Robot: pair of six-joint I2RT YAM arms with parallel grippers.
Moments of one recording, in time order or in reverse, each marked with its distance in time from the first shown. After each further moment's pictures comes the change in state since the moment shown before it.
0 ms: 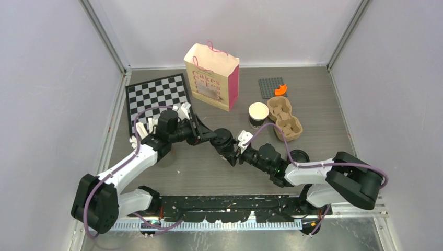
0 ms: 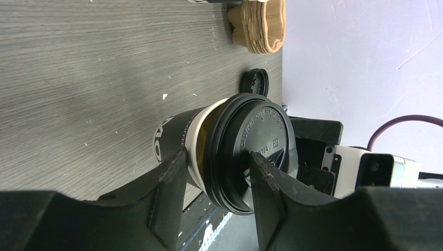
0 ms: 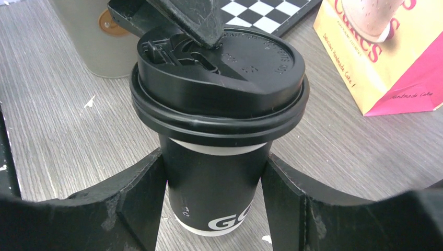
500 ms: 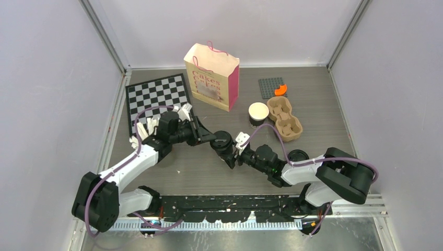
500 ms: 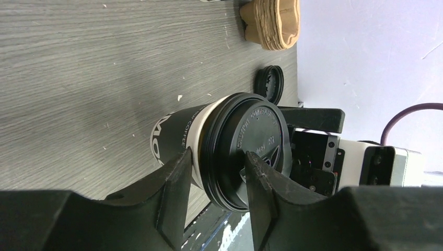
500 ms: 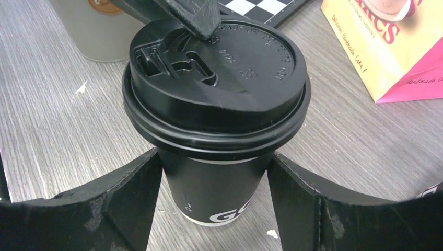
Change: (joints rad) left arm 0.003 0.017 -0.029 0.029 -0.011 0.070; right arm 0.000 0.098 -0.011 0.067 0.000 0.000
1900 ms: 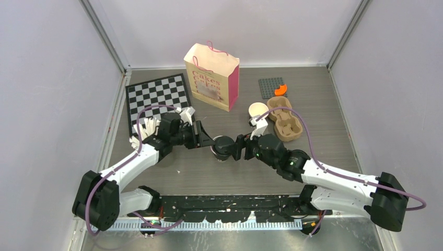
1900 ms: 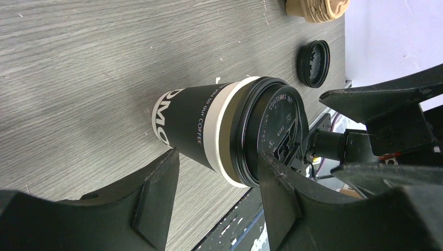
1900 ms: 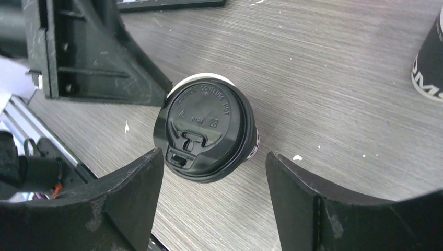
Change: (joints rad) left arm -0.006 0.017 0.008 -0.120 -0.024 0.208; right arm 0.000 -0.428 0.245 -0.905 0.178 0.530
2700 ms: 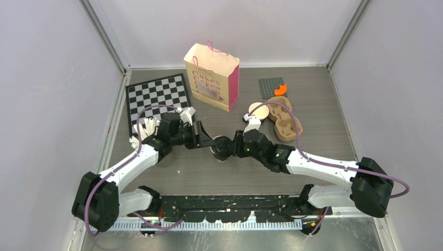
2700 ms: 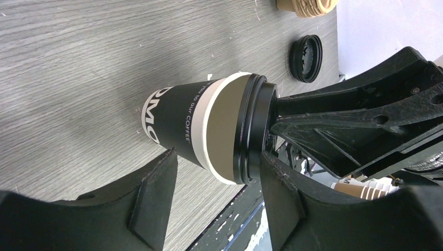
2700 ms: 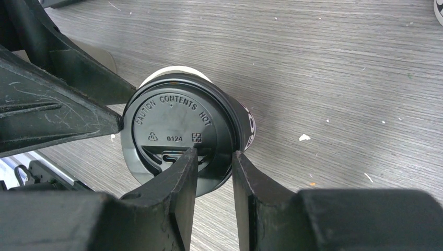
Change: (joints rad) left arm 0.000 -0.010 0.000 -0.003 0.026 0.003; right arm 0.000 0.233 0.140 -0.135 0.063 0.245
